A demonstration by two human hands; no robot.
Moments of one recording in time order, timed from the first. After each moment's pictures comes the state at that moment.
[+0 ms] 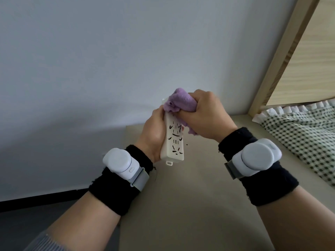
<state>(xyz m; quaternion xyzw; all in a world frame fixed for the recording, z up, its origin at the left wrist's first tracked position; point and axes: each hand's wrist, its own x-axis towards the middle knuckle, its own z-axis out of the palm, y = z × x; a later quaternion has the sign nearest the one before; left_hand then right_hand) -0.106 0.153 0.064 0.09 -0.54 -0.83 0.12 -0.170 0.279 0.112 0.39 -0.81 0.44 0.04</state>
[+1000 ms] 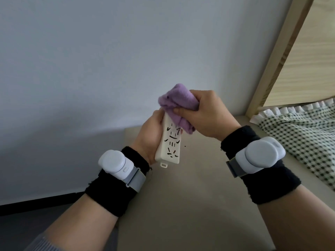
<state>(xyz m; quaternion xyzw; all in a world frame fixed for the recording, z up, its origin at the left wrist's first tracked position) -0.102 0.152 0.063 0.07 -0.55 -0.83 0.08 -0.179 0.288 0.114 0.40 -0.81 0.43 0.06</state>
